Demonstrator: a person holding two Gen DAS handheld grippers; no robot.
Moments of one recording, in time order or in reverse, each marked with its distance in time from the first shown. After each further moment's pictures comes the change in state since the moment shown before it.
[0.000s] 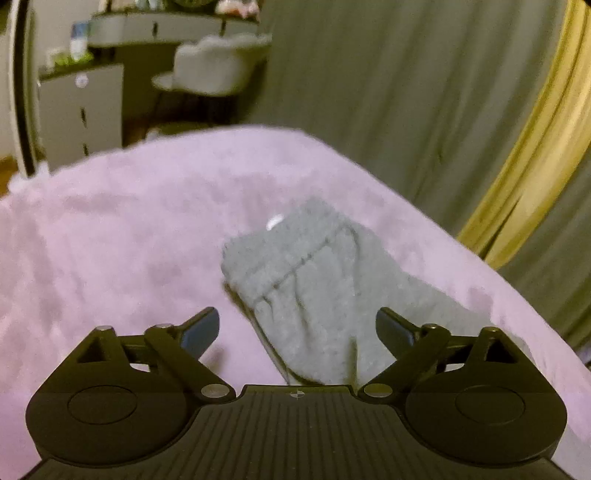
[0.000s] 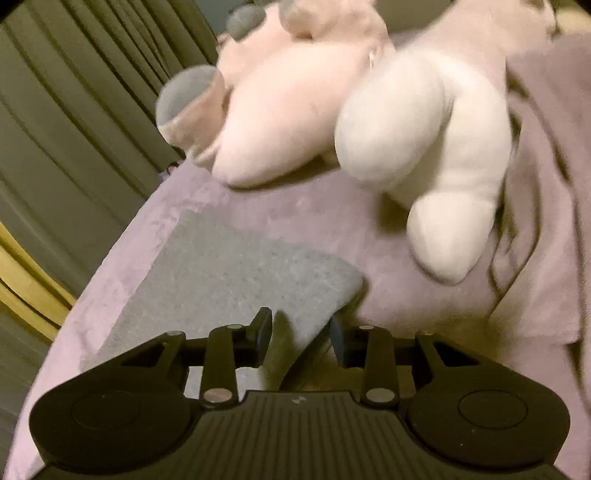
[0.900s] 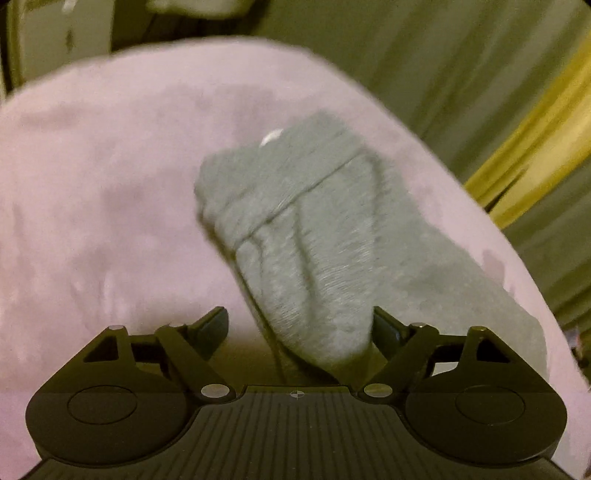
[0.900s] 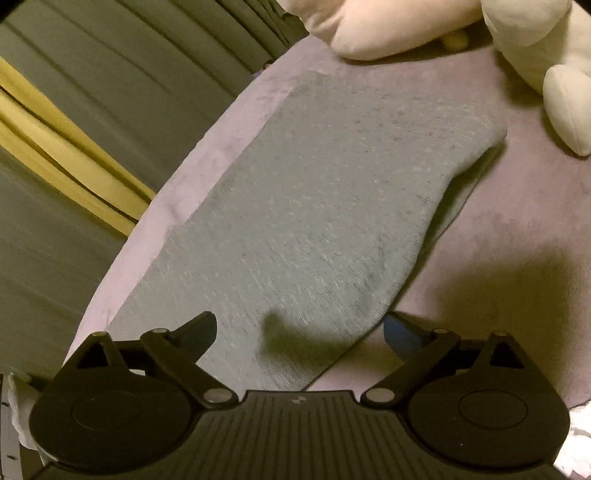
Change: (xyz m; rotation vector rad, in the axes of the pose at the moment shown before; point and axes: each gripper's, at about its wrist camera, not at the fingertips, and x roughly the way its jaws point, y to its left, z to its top) left arm 0.093 0.010 -0.002 -0.121 0.282 -0.053; right arm 0.013 0.020 -0.037 -0.097 0.320 0.298
